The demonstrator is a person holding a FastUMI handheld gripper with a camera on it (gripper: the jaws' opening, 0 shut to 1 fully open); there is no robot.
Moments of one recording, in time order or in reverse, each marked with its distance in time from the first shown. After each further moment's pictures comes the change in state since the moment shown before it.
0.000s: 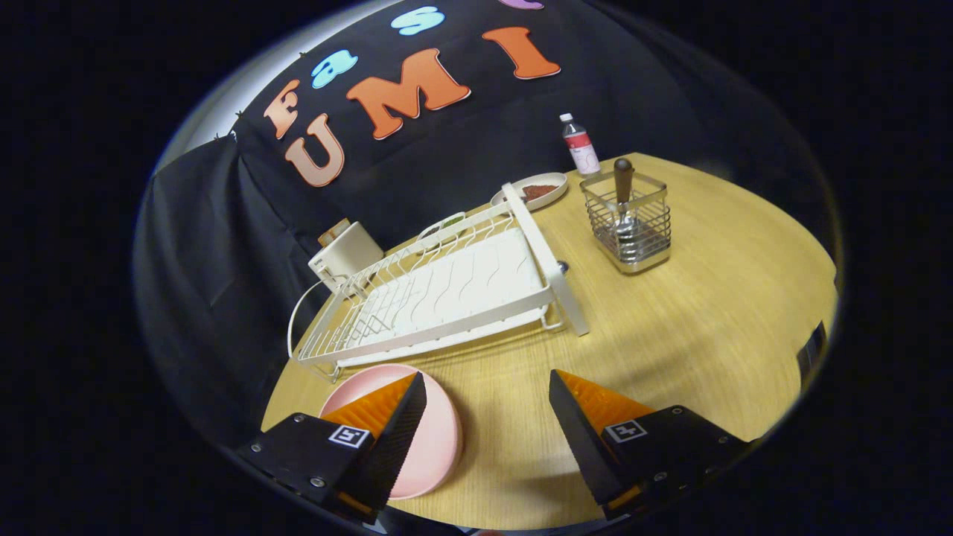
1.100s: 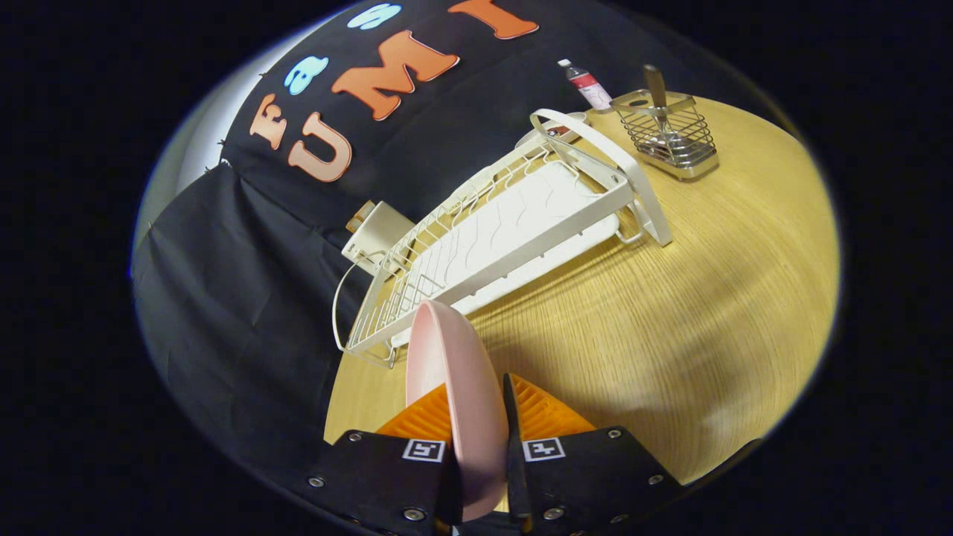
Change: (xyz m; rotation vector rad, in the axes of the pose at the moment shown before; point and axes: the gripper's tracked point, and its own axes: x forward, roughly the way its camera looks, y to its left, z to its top) arm 0.010 0.083 -0.070 0.248 0.215 0.205
